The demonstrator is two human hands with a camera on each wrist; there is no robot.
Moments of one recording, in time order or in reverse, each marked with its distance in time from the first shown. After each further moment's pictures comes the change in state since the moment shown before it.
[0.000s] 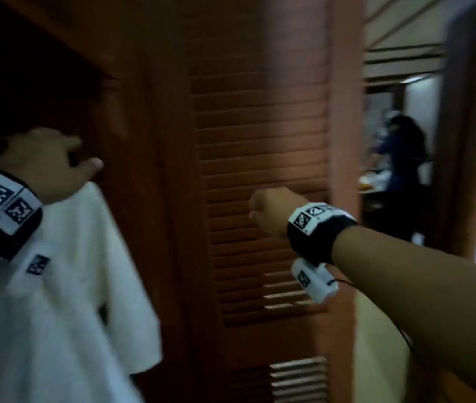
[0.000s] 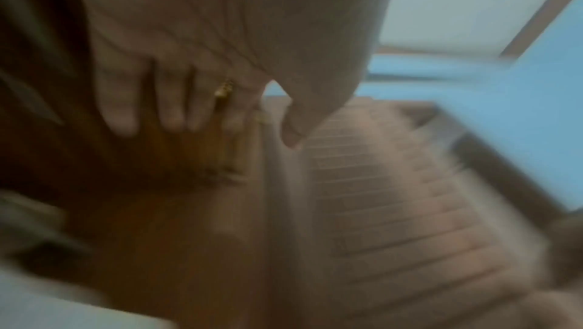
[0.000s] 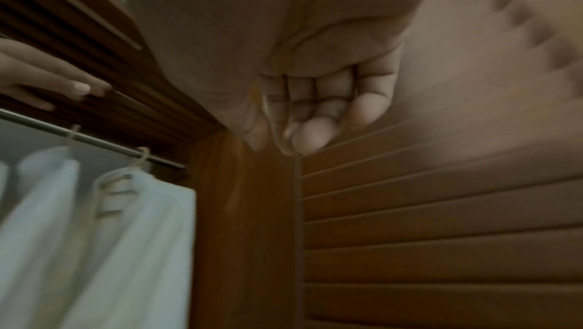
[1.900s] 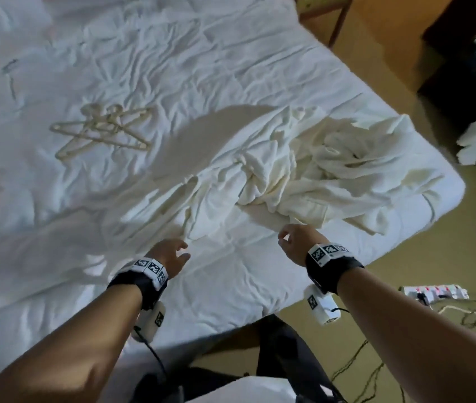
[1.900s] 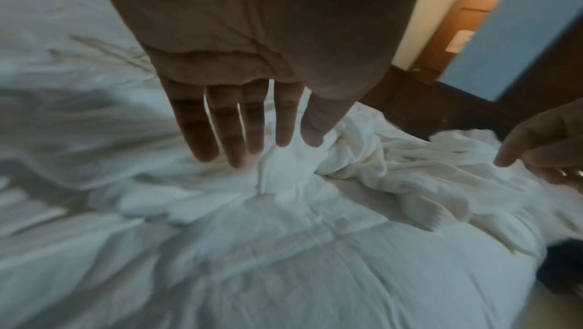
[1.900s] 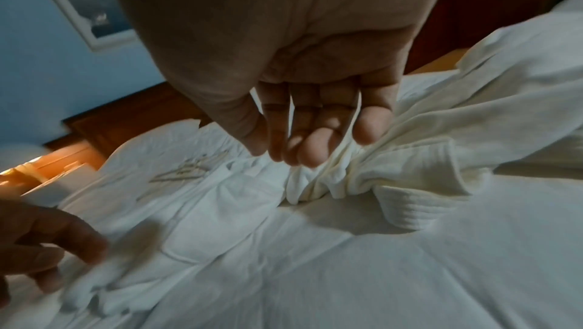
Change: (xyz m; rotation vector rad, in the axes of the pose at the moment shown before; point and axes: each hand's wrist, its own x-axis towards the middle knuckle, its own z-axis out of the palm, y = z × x) left_hand -1.271 1.395 -0.441 -0.396 -1.296 1.963; right_hand -1.698 0.527 -0.150 0.403 0.086 2.297
